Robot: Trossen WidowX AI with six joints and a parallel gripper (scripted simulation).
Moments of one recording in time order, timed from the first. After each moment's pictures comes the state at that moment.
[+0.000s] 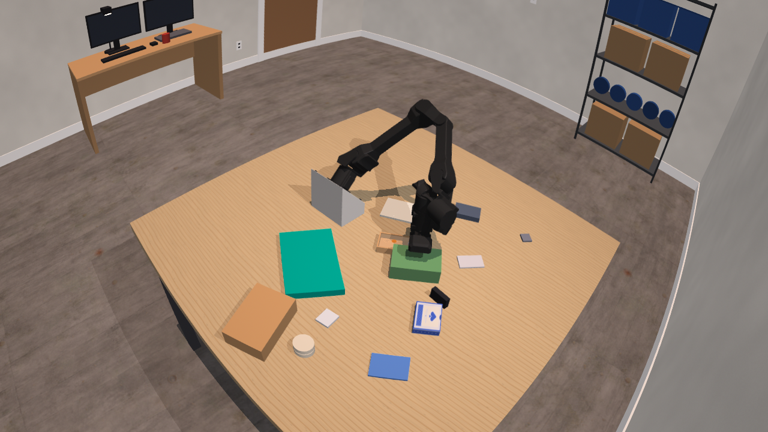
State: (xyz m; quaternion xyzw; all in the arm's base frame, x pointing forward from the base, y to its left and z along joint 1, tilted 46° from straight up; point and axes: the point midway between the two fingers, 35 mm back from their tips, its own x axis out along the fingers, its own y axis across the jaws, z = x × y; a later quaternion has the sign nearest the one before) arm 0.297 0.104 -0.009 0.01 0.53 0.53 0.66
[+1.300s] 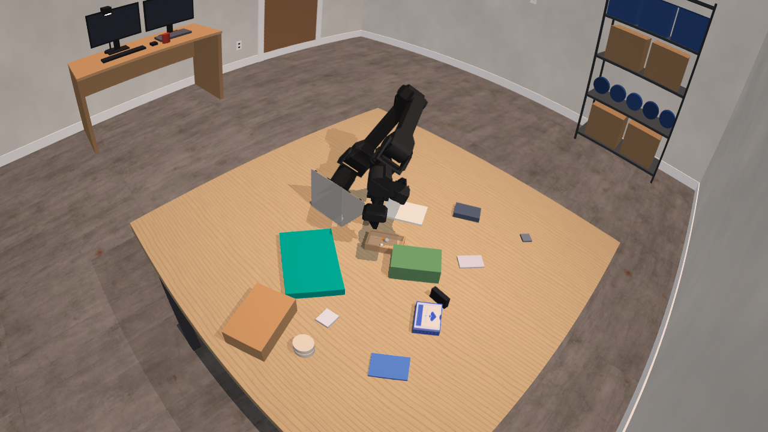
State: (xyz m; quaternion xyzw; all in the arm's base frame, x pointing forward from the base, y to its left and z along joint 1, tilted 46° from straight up) arm 0.211 -0.019 -0.004 0.01 0.53 0.53 0.66
